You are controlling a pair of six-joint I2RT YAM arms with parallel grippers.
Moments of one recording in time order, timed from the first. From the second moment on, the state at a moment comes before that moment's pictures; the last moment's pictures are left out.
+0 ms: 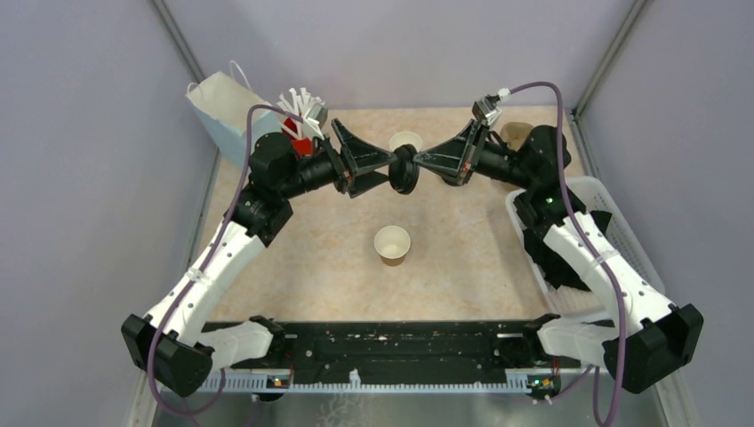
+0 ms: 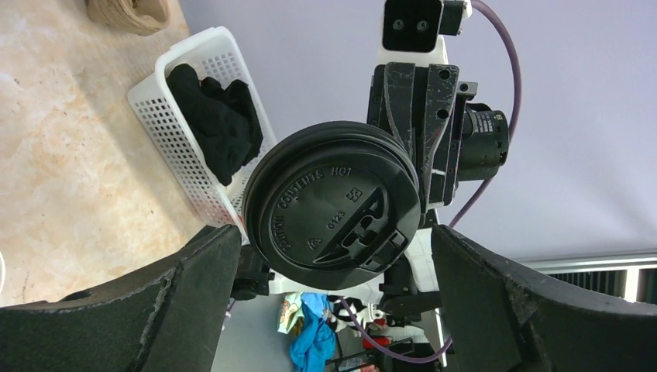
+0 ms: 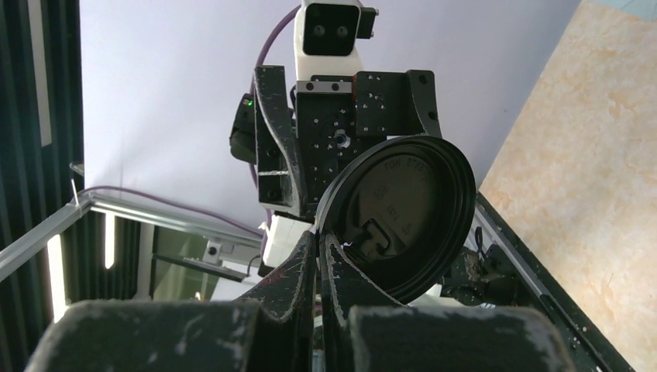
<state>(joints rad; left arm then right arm) -0.49 1.14 1.18 -0.06 0.61 -1.25 0.46 1.15 1.13 0.20 -0.76 1.39</state>
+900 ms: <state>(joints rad) -0.49 1.19 1.18 -0.06 0.61 -1.25 0.46 1.22 1.12 0.24 -0.78 1.39</state>
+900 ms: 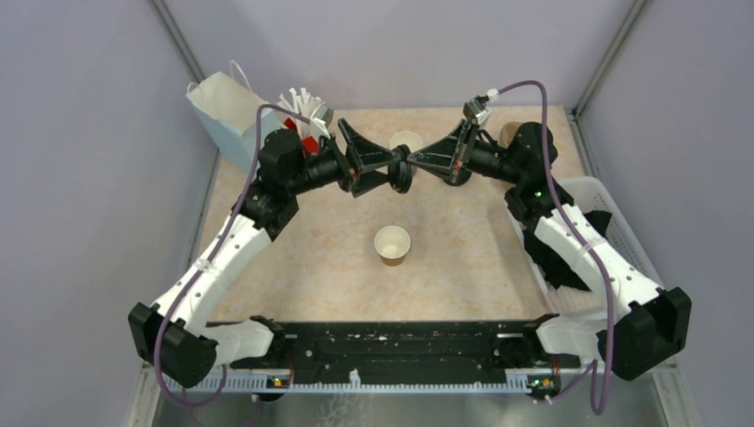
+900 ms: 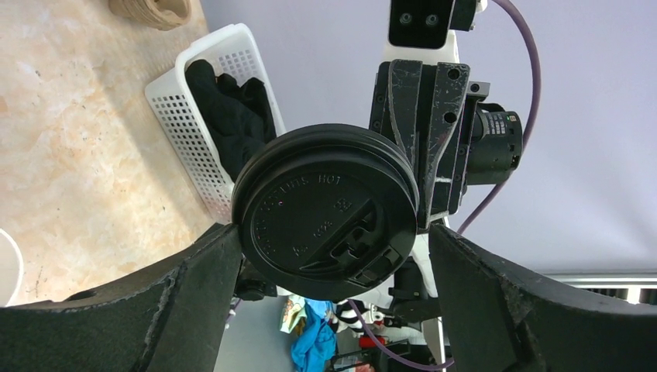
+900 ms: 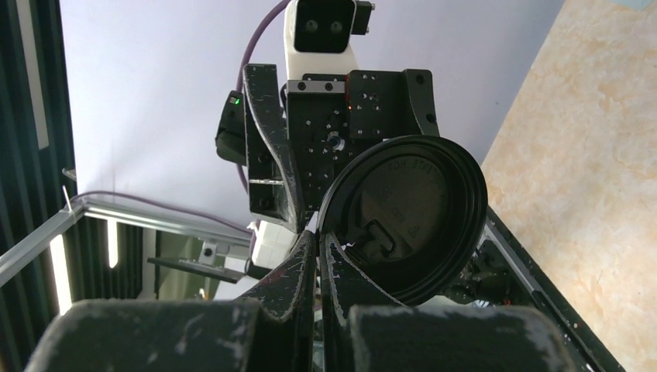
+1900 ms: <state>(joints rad) -0.49 1.25 1.23 -0.12 0.60 -1.23 0.46 1.23 1.12 0.19 -0.77 1.33</state>
